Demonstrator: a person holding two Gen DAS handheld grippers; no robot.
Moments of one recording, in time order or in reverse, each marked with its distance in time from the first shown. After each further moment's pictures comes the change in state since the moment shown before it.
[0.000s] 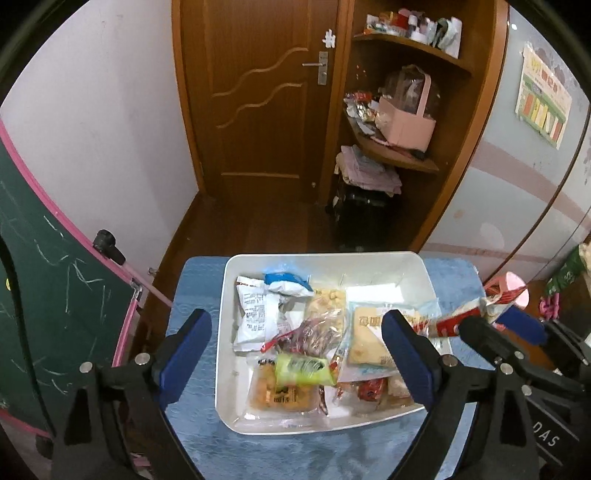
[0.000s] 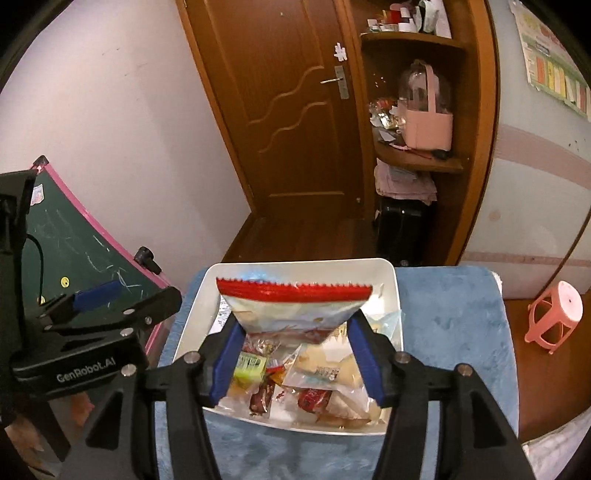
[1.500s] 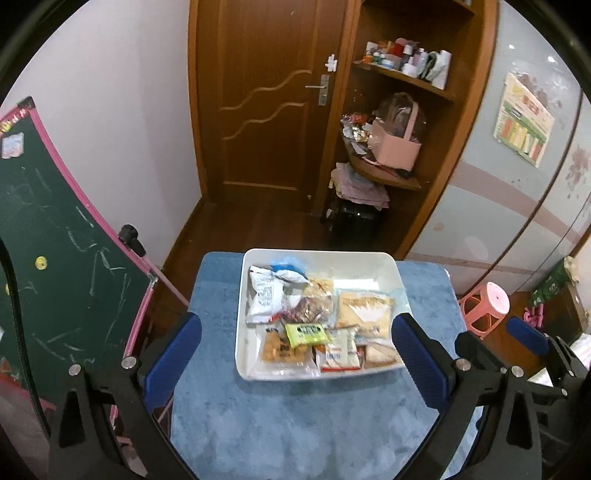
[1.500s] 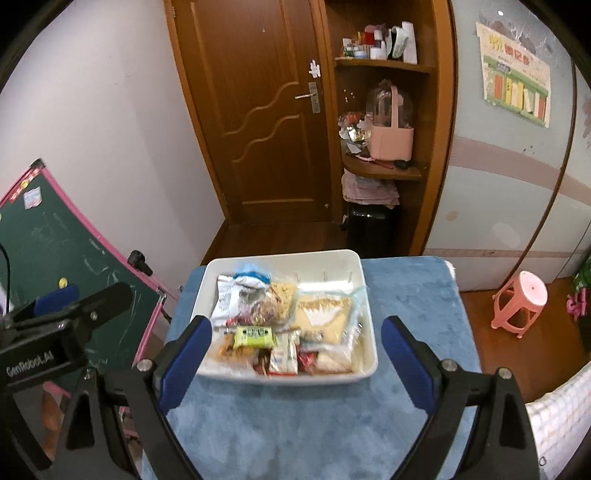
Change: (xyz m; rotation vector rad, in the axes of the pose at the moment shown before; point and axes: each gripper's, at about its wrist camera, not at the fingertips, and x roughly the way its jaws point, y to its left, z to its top) left arm -0.129 0.013 -0.036 -0.048 -0.063 -0.026; right arm -0.106 0.036 -0.031 0.015 -0.035 -0.140
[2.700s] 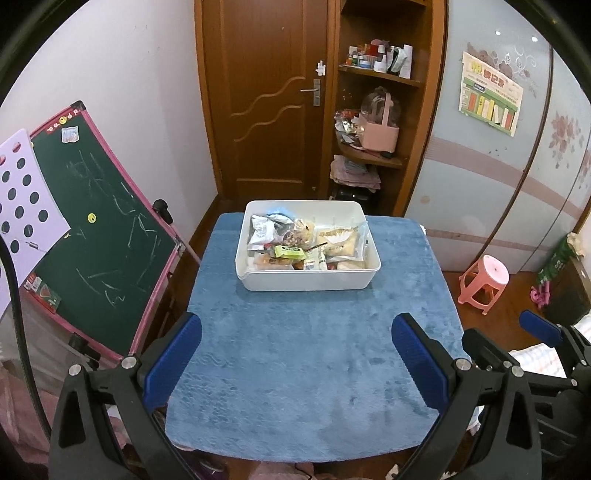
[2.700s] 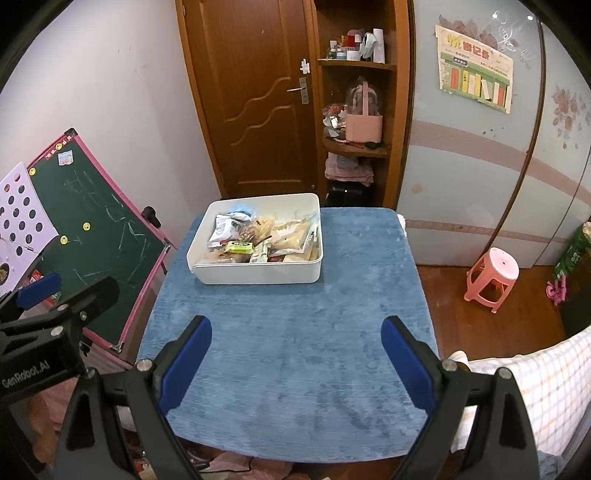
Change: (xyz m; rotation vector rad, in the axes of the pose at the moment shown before) left arm -0.164 -0.076 -0.152 0.035 -0.019 0.068; right arm -0.157 -0.049 -0.132 -0.020 0.034 -0.025
